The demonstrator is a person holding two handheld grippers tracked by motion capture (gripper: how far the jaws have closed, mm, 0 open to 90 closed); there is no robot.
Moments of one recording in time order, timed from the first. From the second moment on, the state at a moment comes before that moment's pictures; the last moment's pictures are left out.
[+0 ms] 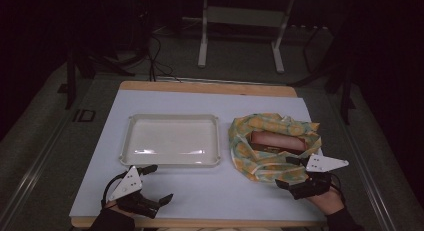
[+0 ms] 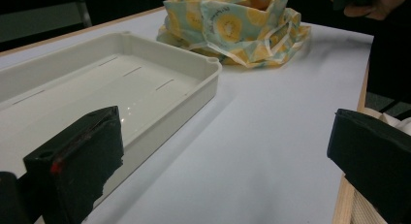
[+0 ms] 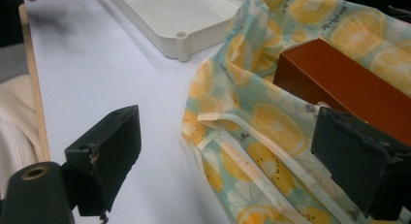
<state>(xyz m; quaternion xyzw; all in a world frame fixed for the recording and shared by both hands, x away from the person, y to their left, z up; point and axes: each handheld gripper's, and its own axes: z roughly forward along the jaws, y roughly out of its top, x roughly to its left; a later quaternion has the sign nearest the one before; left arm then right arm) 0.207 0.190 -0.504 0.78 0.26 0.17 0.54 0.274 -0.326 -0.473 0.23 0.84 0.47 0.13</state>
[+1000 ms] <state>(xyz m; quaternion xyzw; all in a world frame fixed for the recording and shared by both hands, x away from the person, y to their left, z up) 0.207 0.191 -0.504 0.78 0.26 0.17 0.54 0.290 -0.313 -0.416 0.17 0.84 0.49 0.17</state>
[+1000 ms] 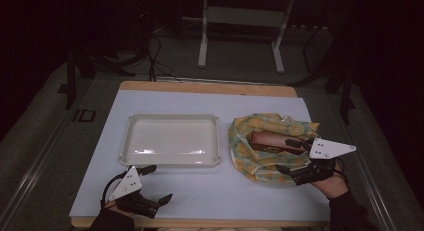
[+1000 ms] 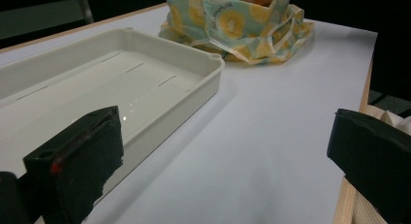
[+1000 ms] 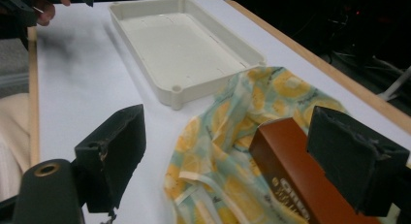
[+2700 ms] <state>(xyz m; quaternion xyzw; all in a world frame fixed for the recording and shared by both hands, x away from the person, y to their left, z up) 0.208 0.190 -0.506 0.79 0.26 0.17 0.53 0.392 -0.325 -0.417 0.14 0.91 0.37 0.13</state>
